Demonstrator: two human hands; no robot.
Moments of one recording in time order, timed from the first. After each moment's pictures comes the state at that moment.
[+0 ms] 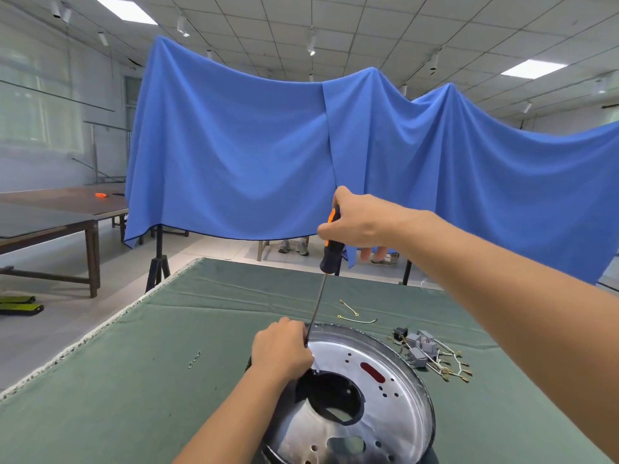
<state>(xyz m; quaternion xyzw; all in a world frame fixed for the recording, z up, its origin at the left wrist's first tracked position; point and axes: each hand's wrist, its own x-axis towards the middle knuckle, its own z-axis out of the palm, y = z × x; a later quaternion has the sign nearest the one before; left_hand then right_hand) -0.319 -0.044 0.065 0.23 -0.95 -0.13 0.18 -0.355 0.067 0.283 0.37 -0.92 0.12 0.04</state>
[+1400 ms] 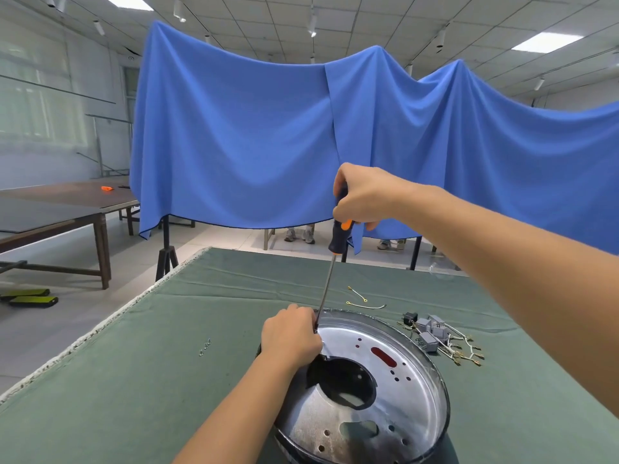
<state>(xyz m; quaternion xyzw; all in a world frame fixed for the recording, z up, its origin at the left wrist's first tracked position) -0.318 -0.045 0.066 0.22 -0.95 -0.14 0.17 -0.362 0.056 0.286 0.39 -0.90 0.17 0.06</state>
